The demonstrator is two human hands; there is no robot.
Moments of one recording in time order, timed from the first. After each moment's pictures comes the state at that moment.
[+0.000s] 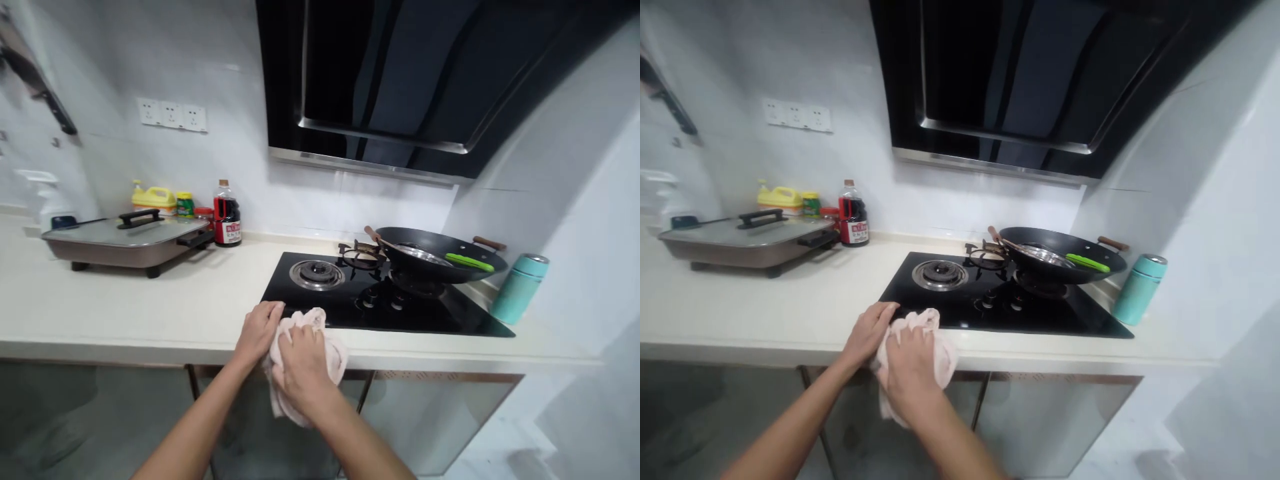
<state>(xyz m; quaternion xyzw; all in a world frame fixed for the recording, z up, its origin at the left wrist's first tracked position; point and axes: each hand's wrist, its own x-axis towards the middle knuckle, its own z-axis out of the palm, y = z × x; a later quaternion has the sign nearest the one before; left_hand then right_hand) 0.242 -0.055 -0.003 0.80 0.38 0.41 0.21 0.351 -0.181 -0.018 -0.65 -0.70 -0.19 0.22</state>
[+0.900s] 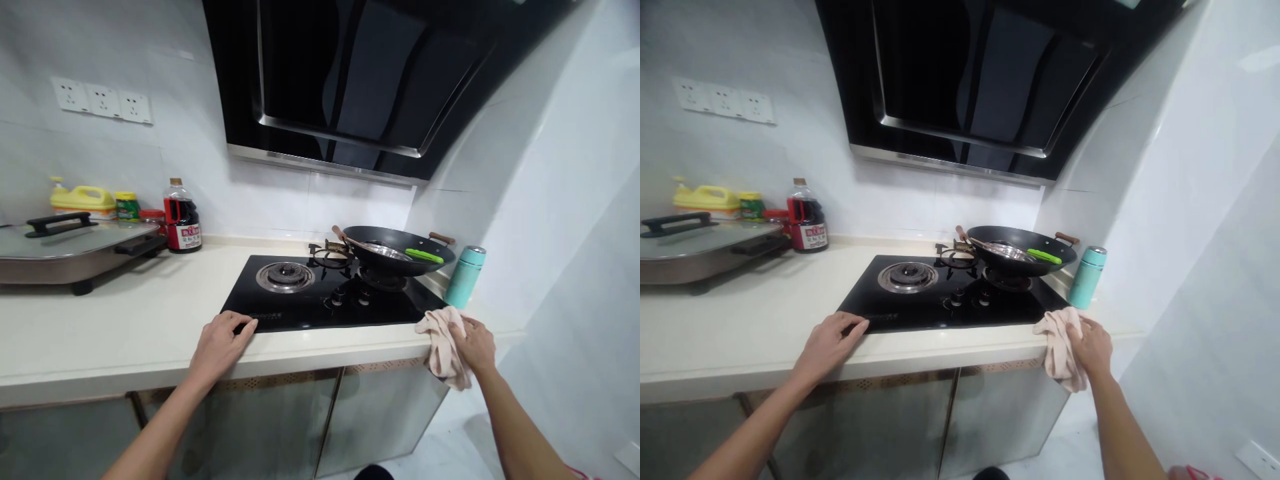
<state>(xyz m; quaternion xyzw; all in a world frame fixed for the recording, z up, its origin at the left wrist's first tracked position) 0.246 -0.058 0.004 0.85 0.36 0.36 0.11 0.785 -0.404 -0.061 -0.85 -0.28 -0.33 0.30</state>
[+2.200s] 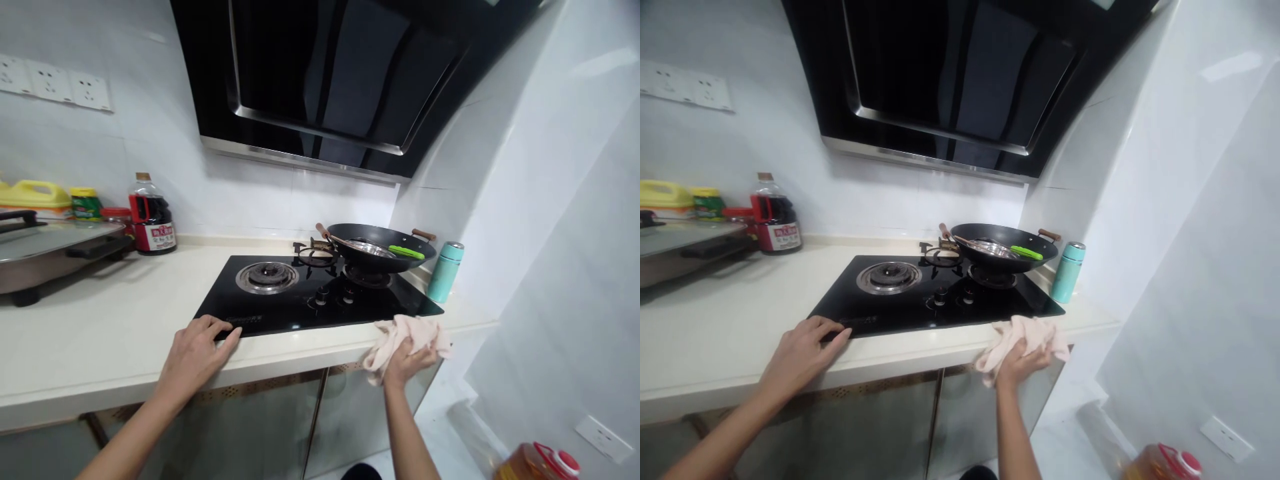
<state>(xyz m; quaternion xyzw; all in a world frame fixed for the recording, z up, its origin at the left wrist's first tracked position) 0.254 -0.060 0.001 0.87 0.36 0.35 0.01 0.653 -0.294 -0.140 -0.70 -0.10 -0.48 0.52</state>
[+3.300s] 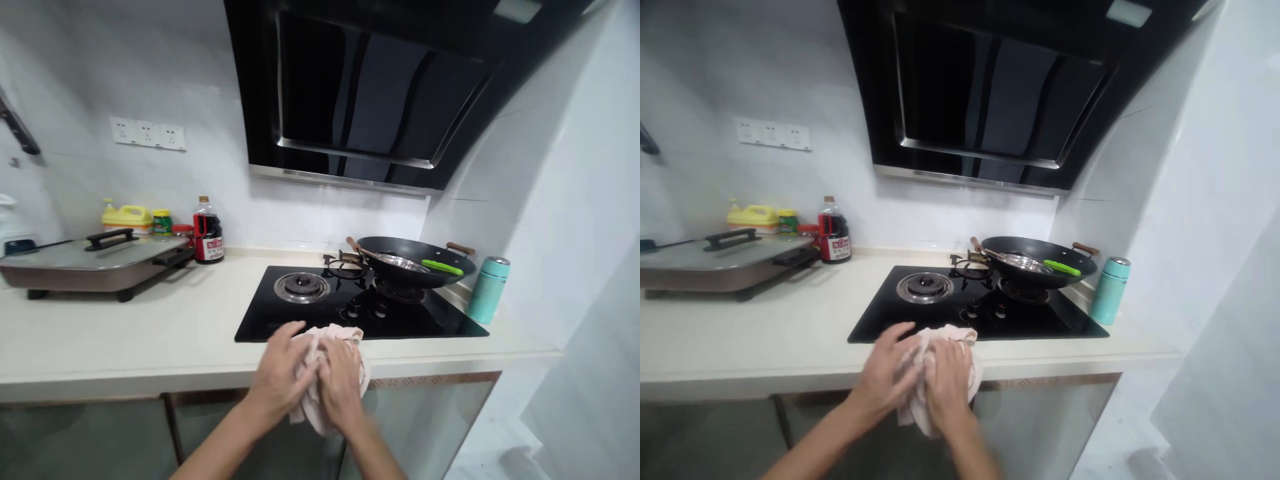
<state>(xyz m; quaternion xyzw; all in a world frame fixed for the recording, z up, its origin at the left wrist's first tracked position) 0.272 -0.125 -0.009 0.88 0.14 0.45 0.03 0.429 -0.212 -0.060 -0.62 -0.56 -0.21 0.51</state>
